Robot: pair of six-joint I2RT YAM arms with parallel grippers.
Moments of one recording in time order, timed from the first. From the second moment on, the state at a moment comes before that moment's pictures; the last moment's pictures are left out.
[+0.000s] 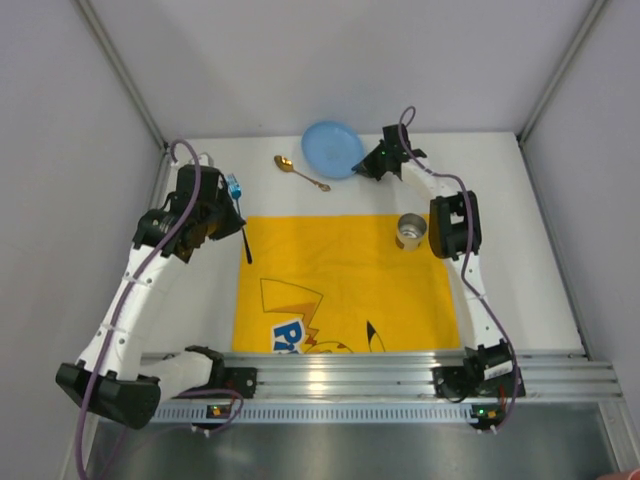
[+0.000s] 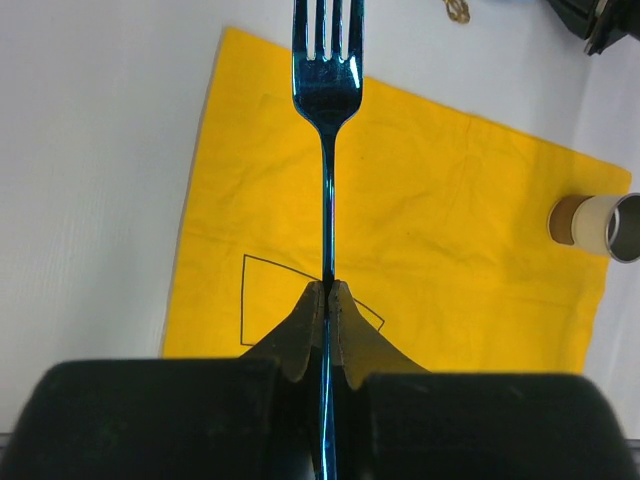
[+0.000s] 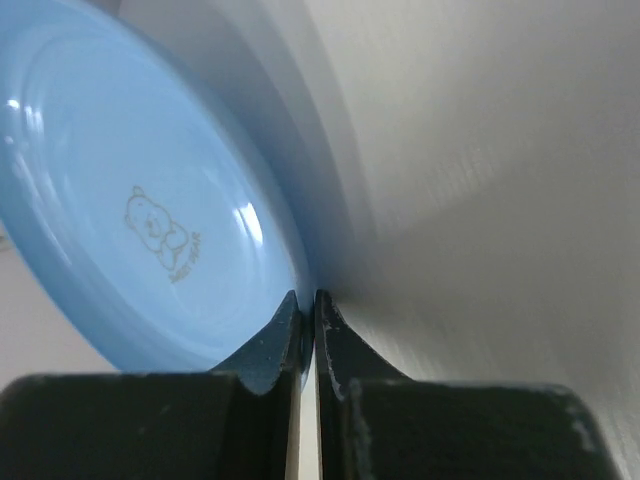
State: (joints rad) left arm -0.30 1.14 1.34 -0.94 -0.13 -0.62; right arm 0.29 2.68 2.34 -0.38 -0.25 1.09
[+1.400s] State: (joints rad) left arm -0.34 1.63 1.04 -0.62 0.06 -0.45; right arm 0.13 1.76 1.54 -0.24 -0.52 0.84
